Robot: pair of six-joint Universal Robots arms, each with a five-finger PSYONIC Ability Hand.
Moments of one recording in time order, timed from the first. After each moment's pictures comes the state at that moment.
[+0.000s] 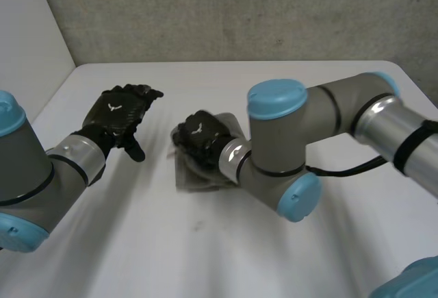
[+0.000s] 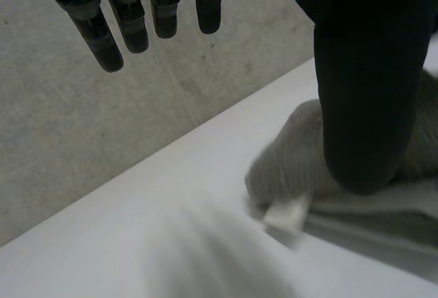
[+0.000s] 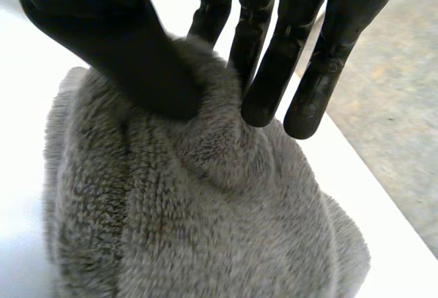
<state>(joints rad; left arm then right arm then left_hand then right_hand) 4.41 -1.85 -1.70 3.40 -1.34 3.36 2.32 -0.64 0.74 0.20 1.29 2.59 0.17 0.16 0.17 0.17 0.02 1.24 1.08 1.09 1.09 0.92</state>
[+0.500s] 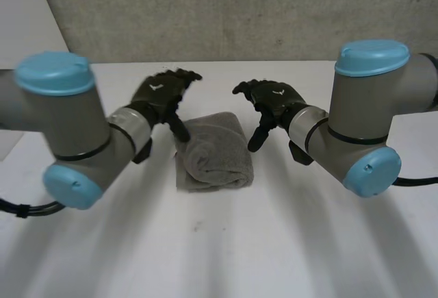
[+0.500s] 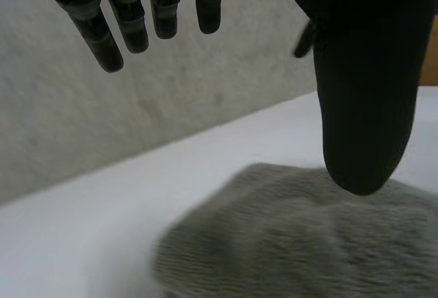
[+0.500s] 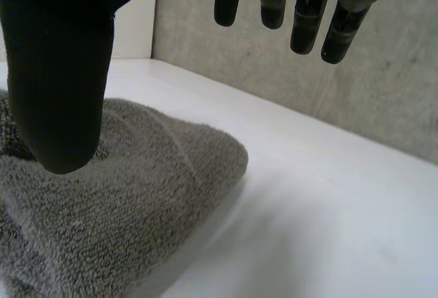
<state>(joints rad) 4.21 -2.14 -1.21 3.16 -1.45 3.10 2.09 -0.87 1.00 0.16 1.37 3.14 0.17 0.17 0.17 0.17 0.02 0.18 0.17 0.17 0.17 0.03</state>
